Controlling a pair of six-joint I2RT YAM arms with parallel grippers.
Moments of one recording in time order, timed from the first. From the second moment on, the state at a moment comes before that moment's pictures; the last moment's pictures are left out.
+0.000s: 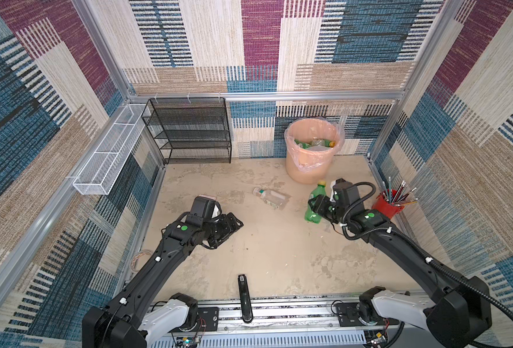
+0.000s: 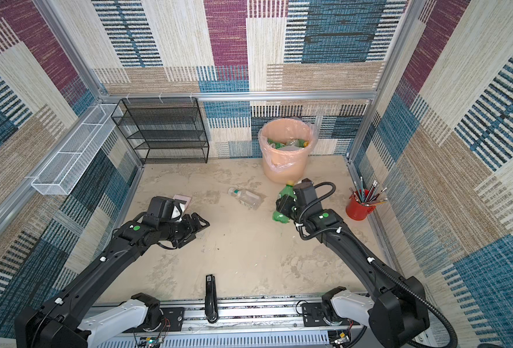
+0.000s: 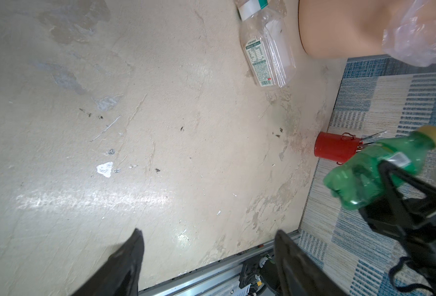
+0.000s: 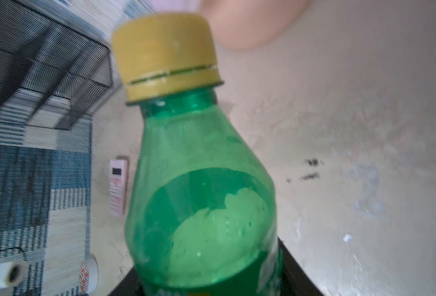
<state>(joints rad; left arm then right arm) -0.36 1.09 0.90 -0.72 0.34 -0.90 0.37 1.20 1.00 -0.41 -0.04 0.80</state>
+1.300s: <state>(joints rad) -0.36 1.08 0.87 -0.68 0.32 -0.92 0.35 1.49 1.85 -0.51 0.03 0.39</state>
